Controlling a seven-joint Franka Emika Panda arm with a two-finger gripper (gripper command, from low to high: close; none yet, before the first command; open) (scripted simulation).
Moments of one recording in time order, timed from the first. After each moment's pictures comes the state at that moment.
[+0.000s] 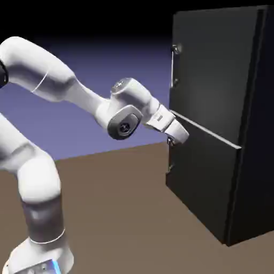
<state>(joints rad) -0.04 -0.60 0.07 -2.78 0.11 3.04 0.86</state>
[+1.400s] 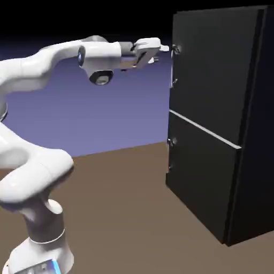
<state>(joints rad) -0.88 -1.09 1.08 -2.24 1.84 3.07 2.69</state>
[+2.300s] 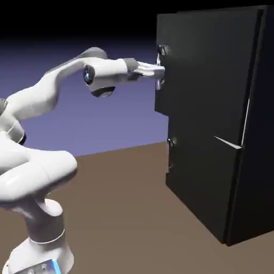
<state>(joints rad) -1.01 -1.55 0.99 -2.46 2.23 2.45 2.90</state>
